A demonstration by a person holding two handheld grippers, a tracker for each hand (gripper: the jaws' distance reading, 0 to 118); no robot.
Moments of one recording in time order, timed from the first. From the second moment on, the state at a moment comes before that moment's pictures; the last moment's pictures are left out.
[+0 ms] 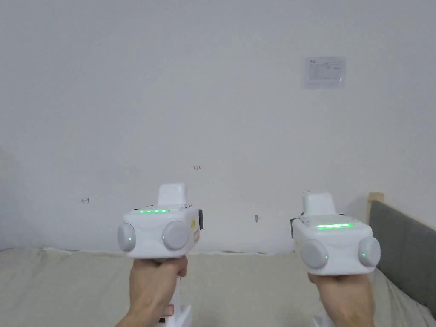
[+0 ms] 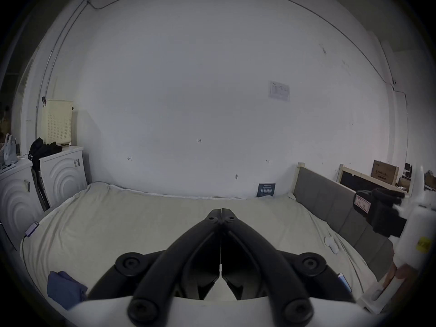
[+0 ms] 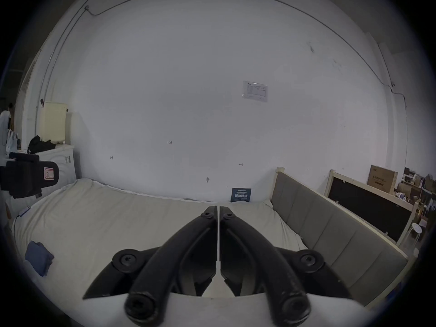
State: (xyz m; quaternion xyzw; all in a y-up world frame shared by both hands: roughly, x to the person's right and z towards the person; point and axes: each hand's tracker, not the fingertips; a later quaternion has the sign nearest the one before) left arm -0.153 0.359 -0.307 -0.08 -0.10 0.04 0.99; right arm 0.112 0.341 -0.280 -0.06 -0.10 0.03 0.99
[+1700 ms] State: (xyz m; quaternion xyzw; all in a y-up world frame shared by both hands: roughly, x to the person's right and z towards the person) left arm -0.150 0.416 -0.292 -0.11 -0.02 -0.01 0.99; right arm 0.114 0.401 -0.259 -0.04 -0.08 0.00 1.00
